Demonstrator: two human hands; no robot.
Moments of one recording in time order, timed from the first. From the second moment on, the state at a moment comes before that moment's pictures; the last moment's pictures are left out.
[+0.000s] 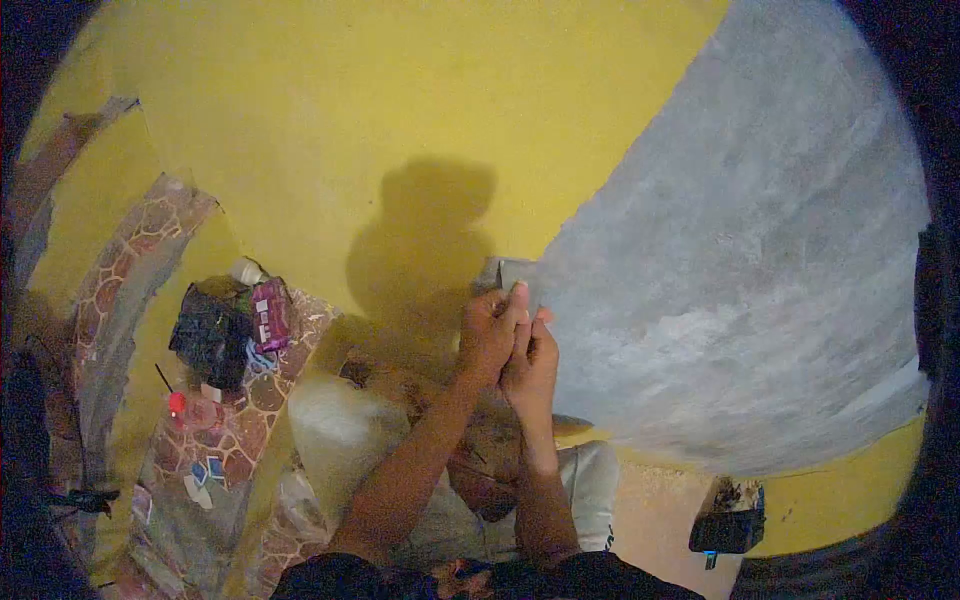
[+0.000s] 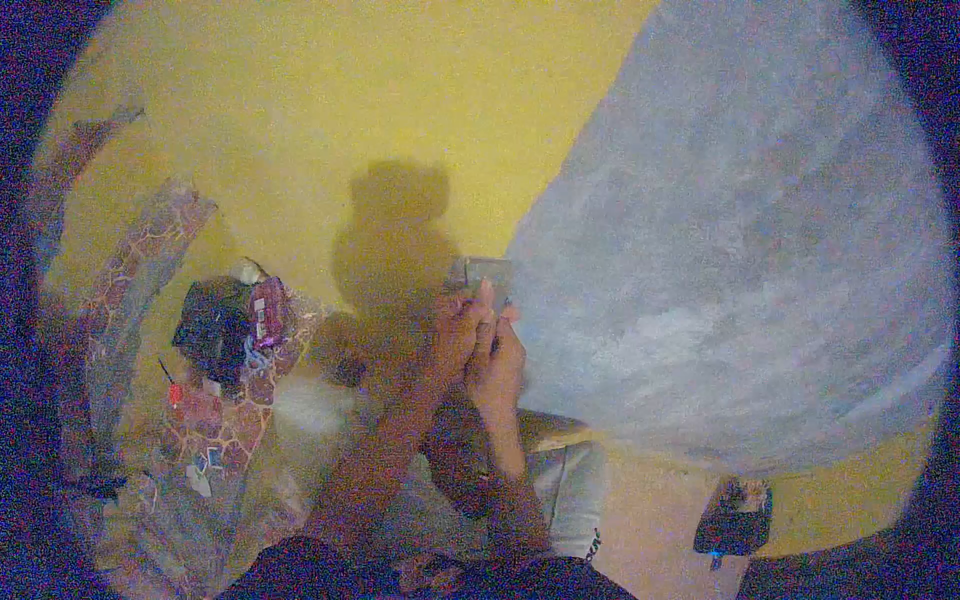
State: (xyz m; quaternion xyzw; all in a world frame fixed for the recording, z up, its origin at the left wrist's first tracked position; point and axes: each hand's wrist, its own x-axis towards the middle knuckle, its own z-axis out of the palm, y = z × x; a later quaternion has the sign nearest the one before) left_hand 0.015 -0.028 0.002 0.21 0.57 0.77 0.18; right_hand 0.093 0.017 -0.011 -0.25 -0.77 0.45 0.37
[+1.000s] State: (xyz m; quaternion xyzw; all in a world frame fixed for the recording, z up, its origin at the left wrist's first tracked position) left_hand -0.006 -0.050 -0.004 0.21 0.62 0.74 0.18; right_hand 0.066 0.003 -0.029 -0.21 -0.81 0.41 0.36
